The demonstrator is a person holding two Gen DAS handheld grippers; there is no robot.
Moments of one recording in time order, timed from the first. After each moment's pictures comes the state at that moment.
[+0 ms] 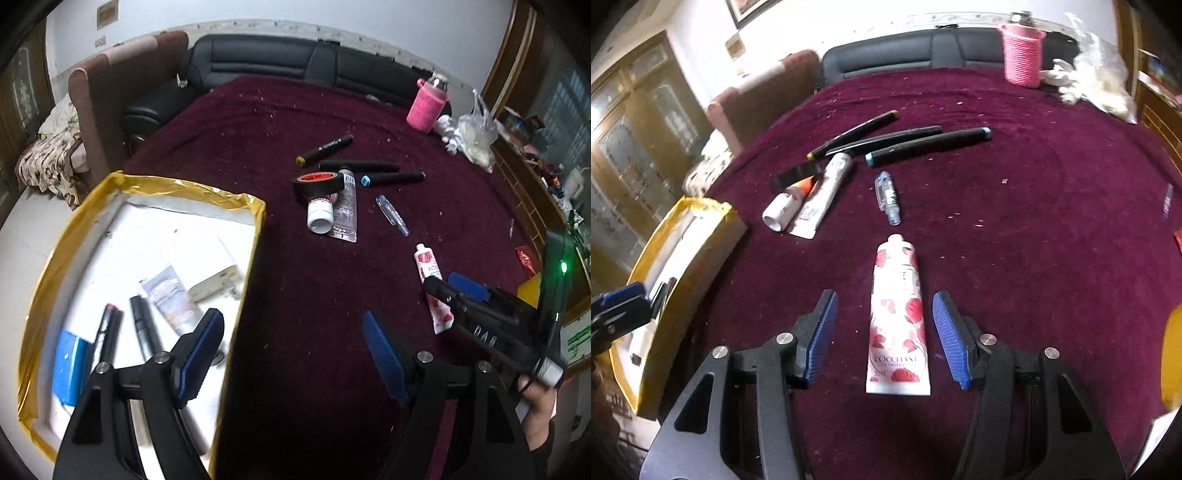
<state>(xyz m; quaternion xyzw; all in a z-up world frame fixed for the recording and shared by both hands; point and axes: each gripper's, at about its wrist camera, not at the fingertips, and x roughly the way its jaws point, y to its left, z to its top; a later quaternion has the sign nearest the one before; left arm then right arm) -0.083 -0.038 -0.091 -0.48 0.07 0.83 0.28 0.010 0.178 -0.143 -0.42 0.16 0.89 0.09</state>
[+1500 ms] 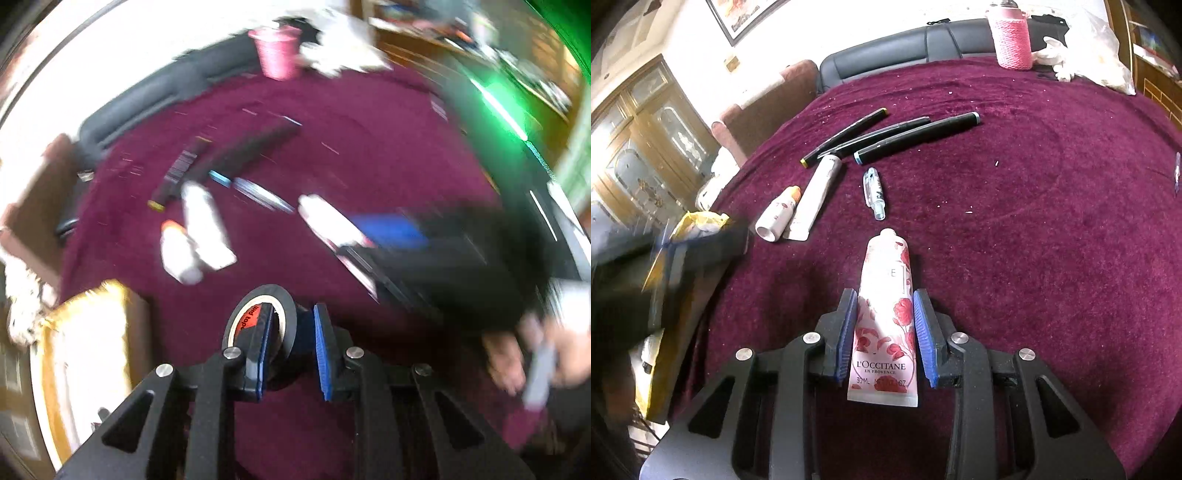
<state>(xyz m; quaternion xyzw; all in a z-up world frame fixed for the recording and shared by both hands) 0.006 0.069 -0.114 -0.40 0.32 0.75 0.42 0.022 0.197 -0.154 -0.40 0.23 0.89 0.07</state>
